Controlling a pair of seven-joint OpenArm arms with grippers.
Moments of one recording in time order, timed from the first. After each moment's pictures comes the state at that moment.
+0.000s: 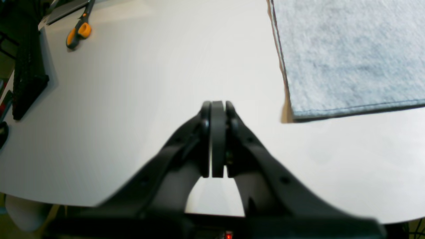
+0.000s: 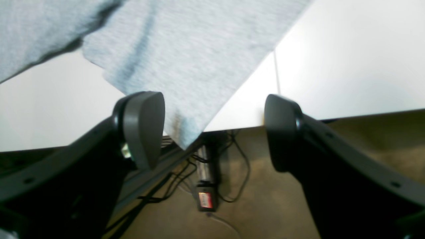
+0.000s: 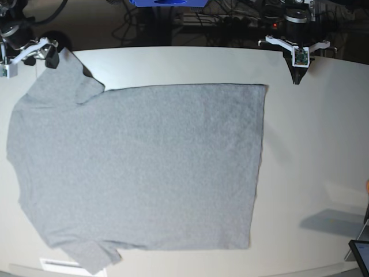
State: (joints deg) left arm 48.7 -8.8 -18.0 112.7 5.6 -0.5 0.5; right arm -25.9 -3.4 55.3 109.8 41.3 40.8 -71.7
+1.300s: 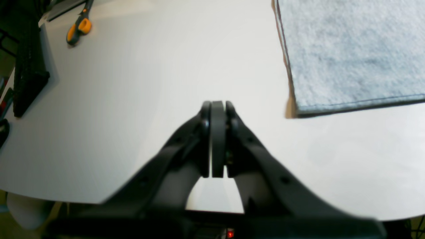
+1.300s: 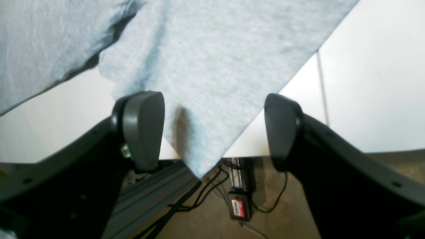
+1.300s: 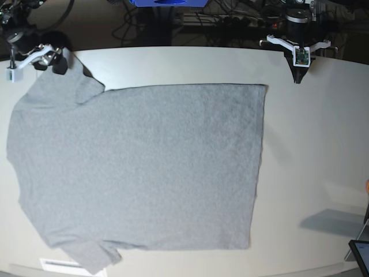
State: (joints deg) left arm 48.6 -8.9 -18.5 112.0 5.6 -0.6 0.5; right arm -21.5 -3.2 55.1 99.9 44.7 41.5 -72.7
